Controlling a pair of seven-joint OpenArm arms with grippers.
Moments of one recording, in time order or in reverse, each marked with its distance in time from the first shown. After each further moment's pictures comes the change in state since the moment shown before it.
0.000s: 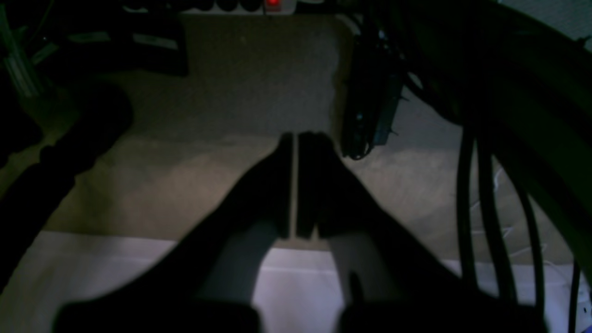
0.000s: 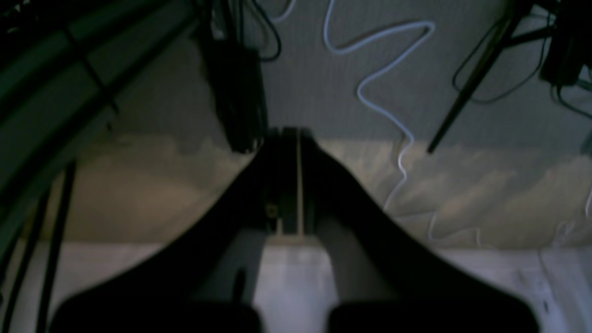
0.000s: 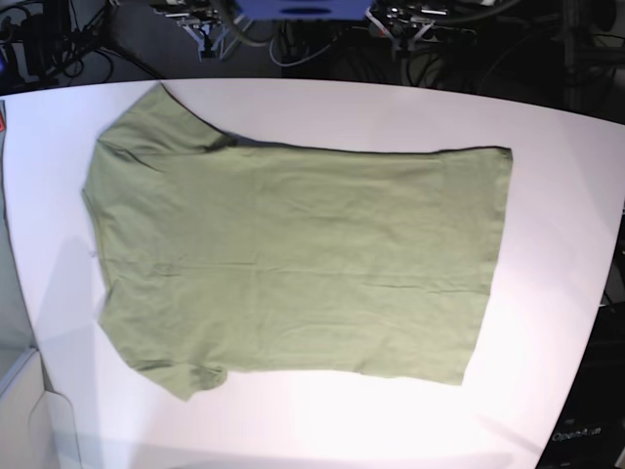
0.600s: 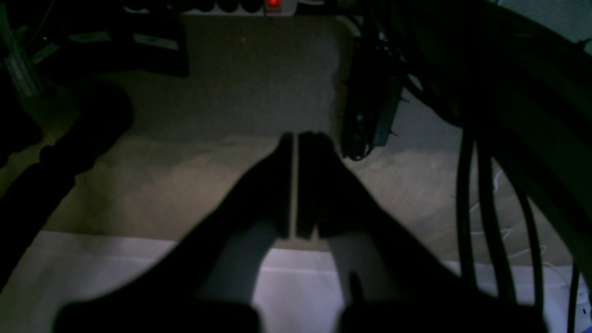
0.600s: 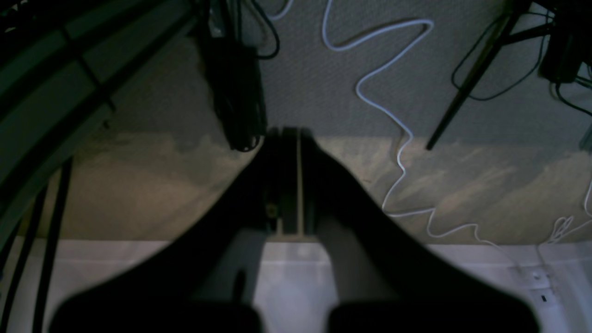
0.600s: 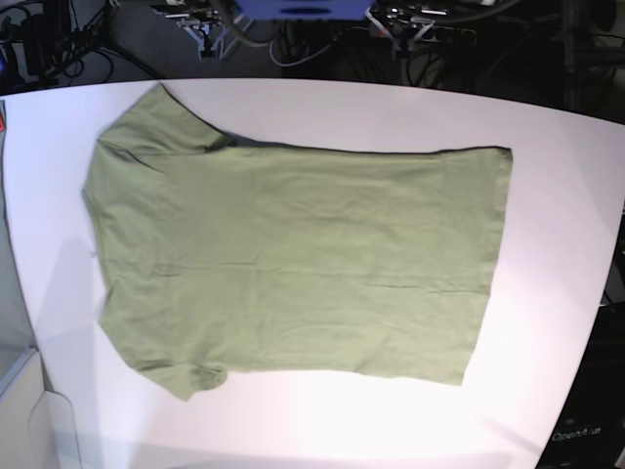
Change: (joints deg) left arm -0.1 0.0 -0.2 0.0 0.0 0.0 0.5; right arm 0.5 0.0 0.0 0.0 0.0 -0.4 -3.4
